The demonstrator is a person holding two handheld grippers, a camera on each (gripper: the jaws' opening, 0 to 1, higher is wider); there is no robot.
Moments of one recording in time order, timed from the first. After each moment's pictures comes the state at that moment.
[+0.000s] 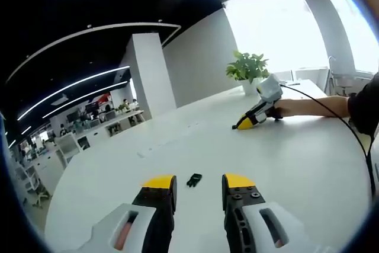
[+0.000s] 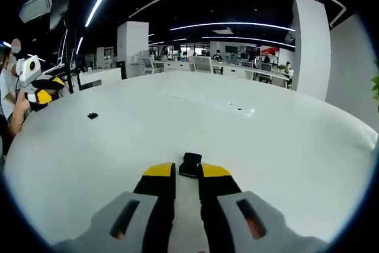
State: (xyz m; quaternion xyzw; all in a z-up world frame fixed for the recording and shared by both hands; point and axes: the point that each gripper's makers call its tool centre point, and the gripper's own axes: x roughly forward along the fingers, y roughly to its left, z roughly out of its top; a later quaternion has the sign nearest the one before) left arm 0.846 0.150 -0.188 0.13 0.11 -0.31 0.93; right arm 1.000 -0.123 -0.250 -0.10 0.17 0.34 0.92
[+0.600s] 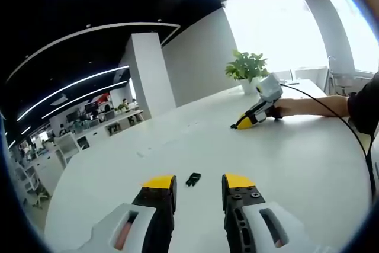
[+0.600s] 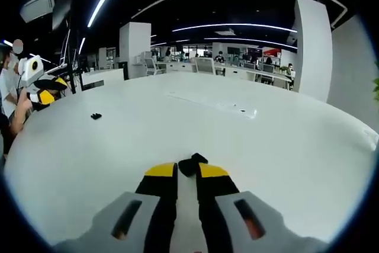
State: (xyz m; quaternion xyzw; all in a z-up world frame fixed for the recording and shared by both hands) left arm 0.844 0.149 -0.189 0.14 0.11 -0.31 0.93; right arm 0.997 -0.118 -0.247 -0.10 0.17 0.35 0.92
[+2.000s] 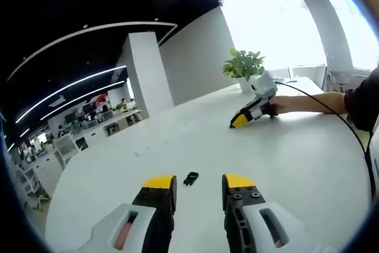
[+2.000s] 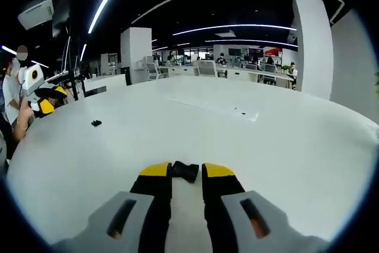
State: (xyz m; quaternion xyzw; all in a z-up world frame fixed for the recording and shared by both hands) left arm 0.841 0.147 -0.192 0.14 0.12 -0.32 0.93; right arm 1.003 -0.115 -0.243 -0.07 0.16 0.36 0.92
